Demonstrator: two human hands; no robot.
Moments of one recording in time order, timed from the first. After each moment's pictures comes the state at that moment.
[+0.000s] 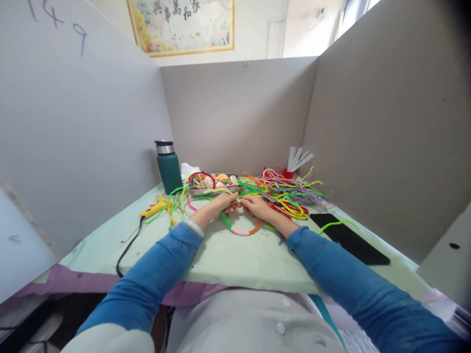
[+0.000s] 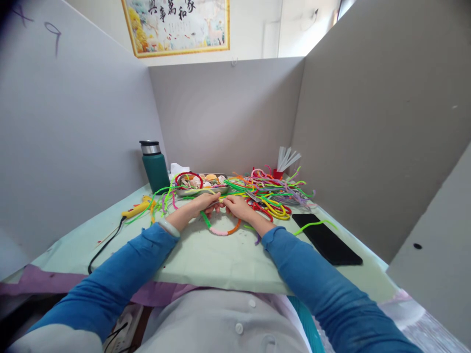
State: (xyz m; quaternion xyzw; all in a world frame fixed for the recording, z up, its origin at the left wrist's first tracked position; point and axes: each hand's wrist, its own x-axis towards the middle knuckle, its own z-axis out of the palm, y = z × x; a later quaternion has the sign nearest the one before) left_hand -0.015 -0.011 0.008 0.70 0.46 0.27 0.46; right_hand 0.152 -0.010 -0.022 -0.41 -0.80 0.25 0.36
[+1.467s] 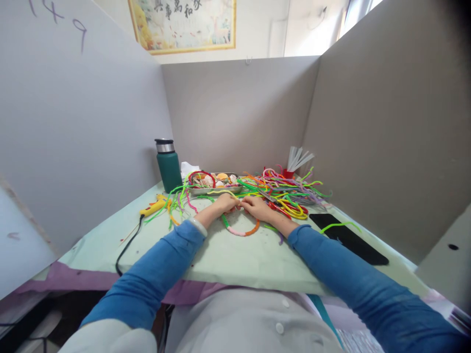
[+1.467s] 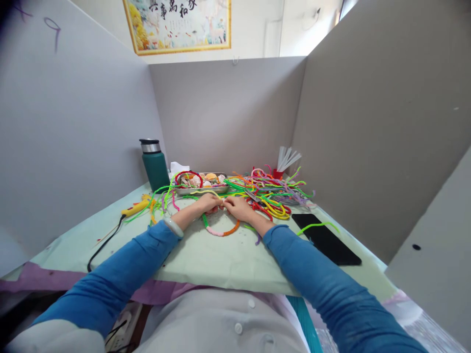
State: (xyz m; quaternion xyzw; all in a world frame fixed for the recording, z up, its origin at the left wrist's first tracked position) left_hand -0.007 -0.004 0.001 0.70 0.55 0.28 0.36; right_hand 0.153 -0.007 -0.026 -0.40 -0.84 0.13 0.35
